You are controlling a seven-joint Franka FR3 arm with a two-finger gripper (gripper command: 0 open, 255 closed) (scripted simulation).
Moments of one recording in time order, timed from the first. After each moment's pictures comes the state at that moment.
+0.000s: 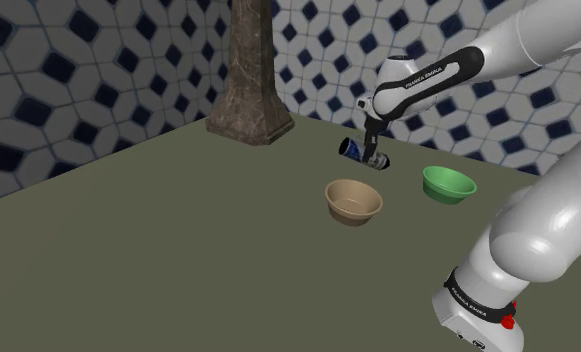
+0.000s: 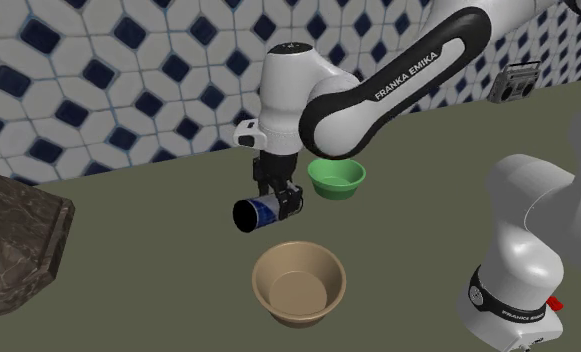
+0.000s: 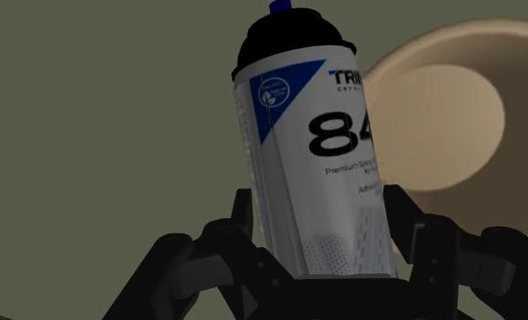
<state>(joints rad) 0.07 -0.18 -0.39 -2.43 -0.19 2.39 -0.82</state>
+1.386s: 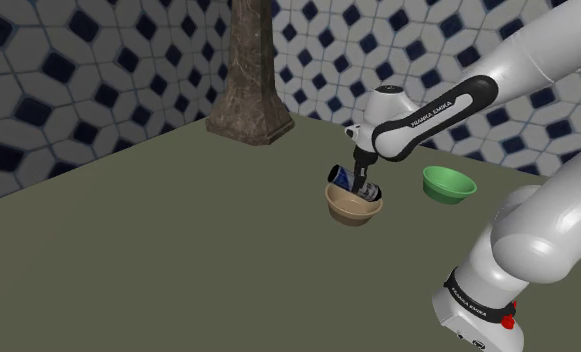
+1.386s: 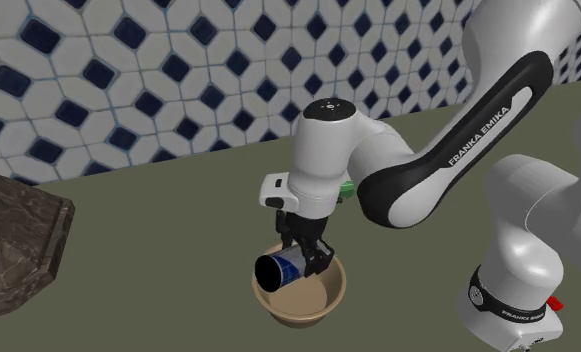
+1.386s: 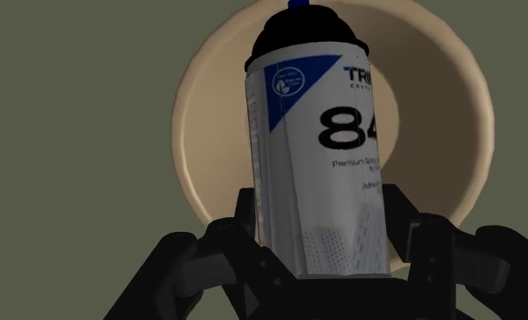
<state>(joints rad) 0.11 -0.26 -0.25 -2.71 -0.28 2.56 -0.55</state>
